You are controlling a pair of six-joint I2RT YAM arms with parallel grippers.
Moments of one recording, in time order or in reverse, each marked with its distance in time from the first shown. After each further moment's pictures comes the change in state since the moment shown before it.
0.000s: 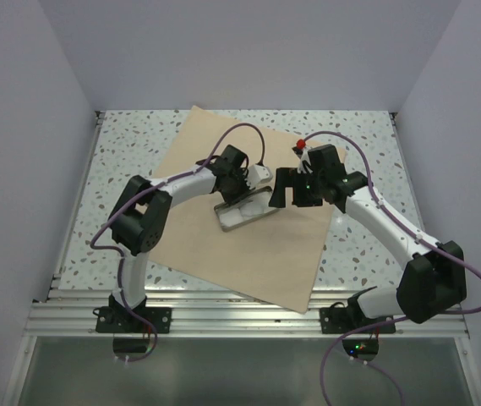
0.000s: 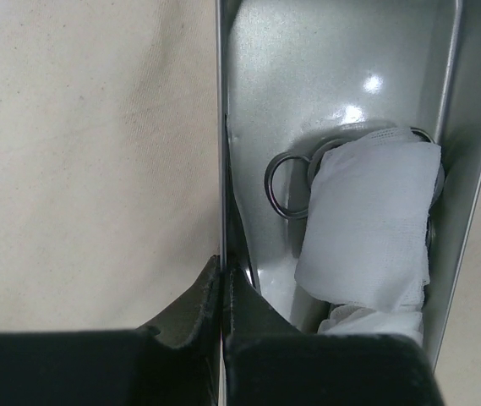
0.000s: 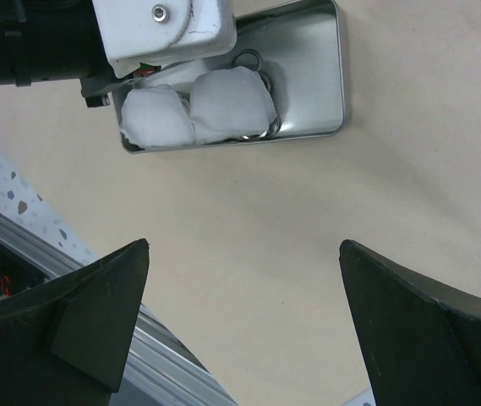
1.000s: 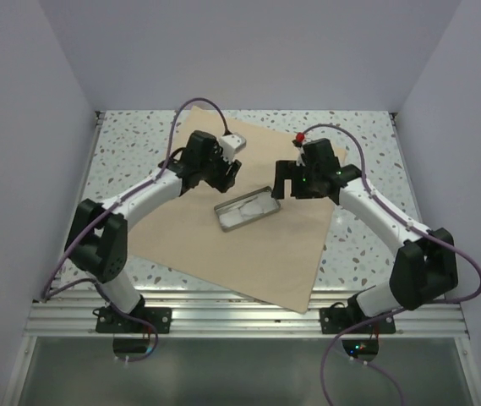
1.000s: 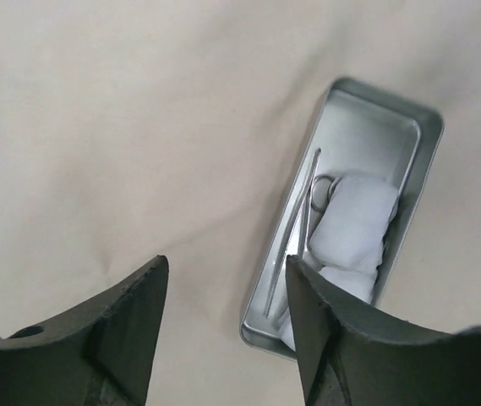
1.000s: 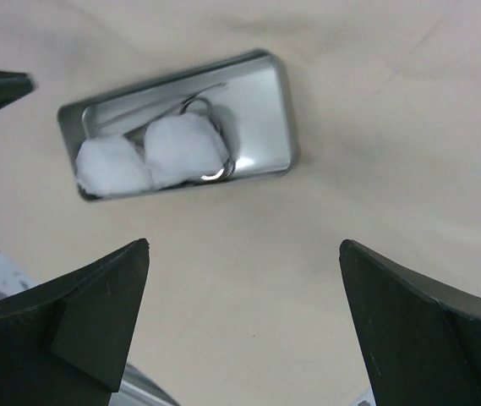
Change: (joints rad) left arm 0.098 -0.291 -0.169 0.145 0.031 -0.277; right arm 0.000 0.055 0.028 0.023 0.108 -0.007
